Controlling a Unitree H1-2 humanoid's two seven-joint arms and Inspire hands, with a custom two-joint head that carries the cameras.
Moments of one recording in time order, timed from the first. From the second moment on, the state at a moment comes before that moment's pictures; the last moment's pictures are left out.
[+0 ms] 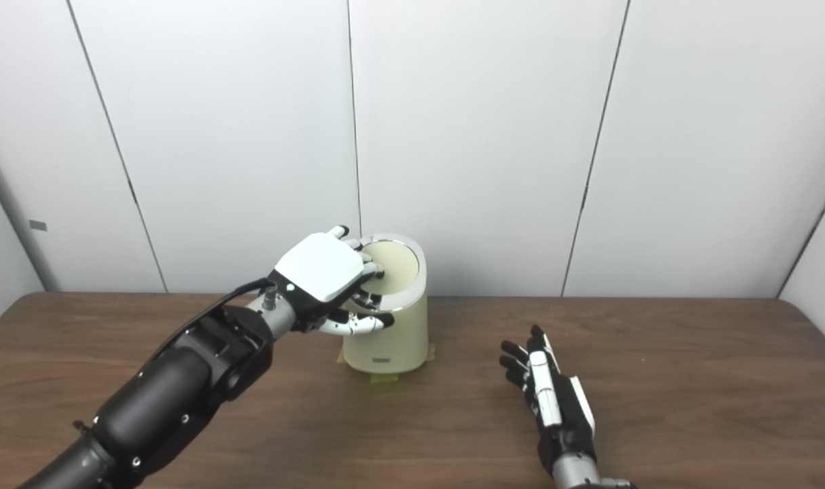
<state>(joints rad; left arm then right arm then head) -0.77 0.38 -0.60 0.09 1.18 0.03 -0.43 -0.20 -0.03 -0.06 0.10 0.07 0.16 -0.02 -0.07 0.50</state>
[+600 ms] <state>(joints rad) -0.68 0.39 -0.38 -0.06 1.00 0.02 -0.51 -0.20 -0.03 -0.05 0.08 0.07 0.19 -0.03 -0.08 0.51</state>
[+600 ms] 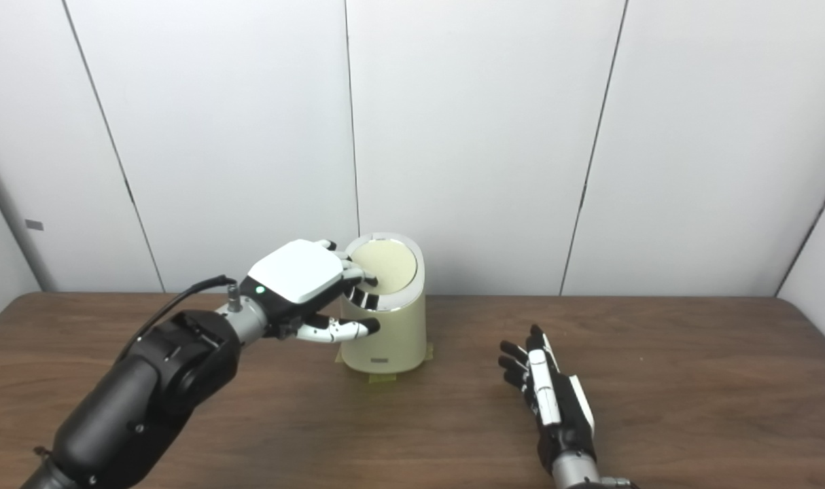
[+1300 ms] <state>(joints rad) -0.32 0.16 0.10 -0.23 0.36 0.31 -0.30 -0.14 -0.02 -0.05 -0.01 0.10 0.20 -0.03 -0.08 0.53</state>
